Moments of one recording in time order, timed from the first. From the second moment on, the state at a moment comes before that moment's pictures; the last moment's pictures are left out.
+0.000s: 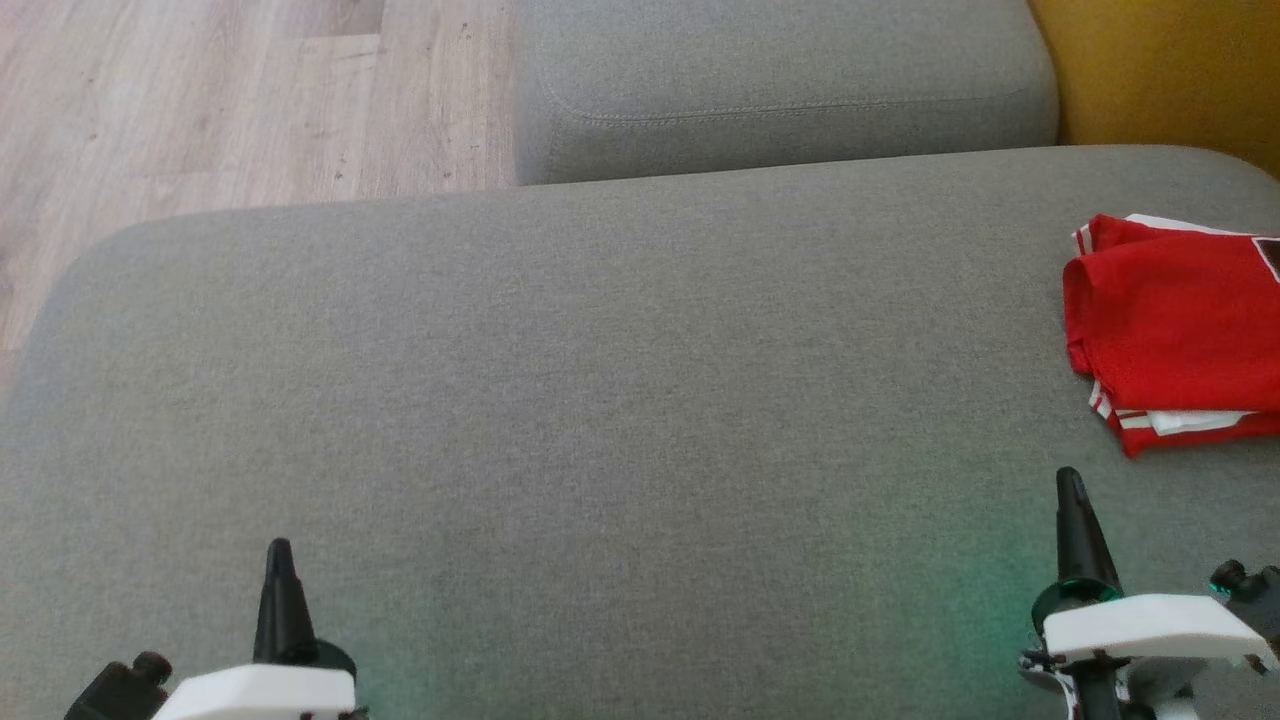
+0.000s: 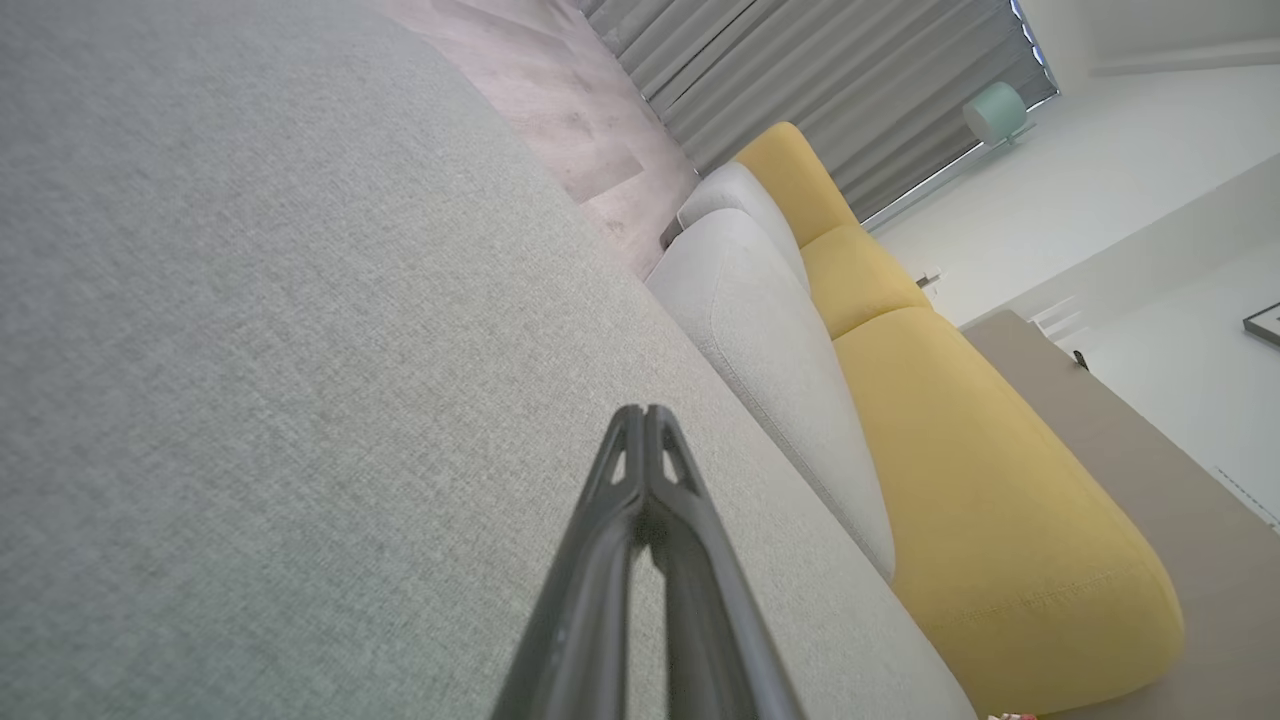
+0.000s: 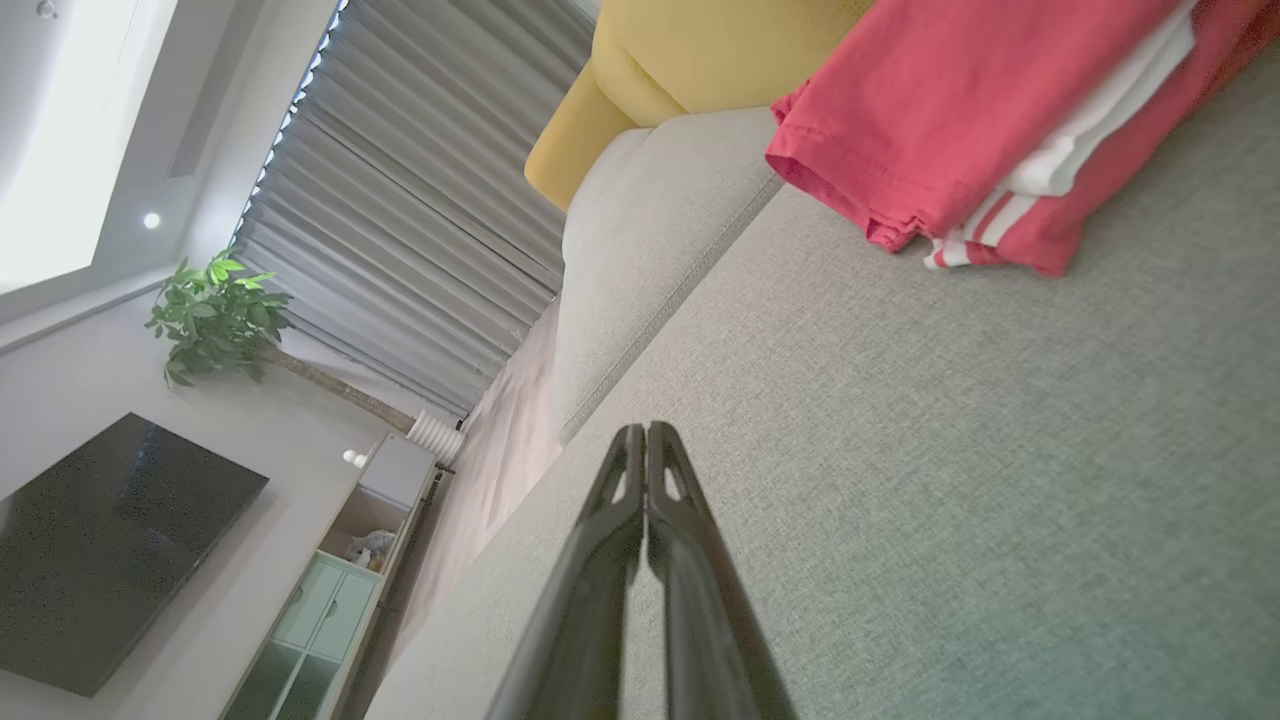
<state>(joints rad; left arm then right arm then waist) 0.10 0.07 -0.06 0.16 -1.01 -0.05 -0.09 0.06 -0.06 0.02 0.23 0.94 0.13 -0.08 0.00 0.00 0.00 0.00</state>
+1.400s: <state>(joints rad) -0.01 0.07 0.01 0.24 -1.48 -0.10 0.04 -0.02 -0.06 -0.06 0.26 1.46 0.13 0.03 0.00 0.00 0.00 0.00</state>
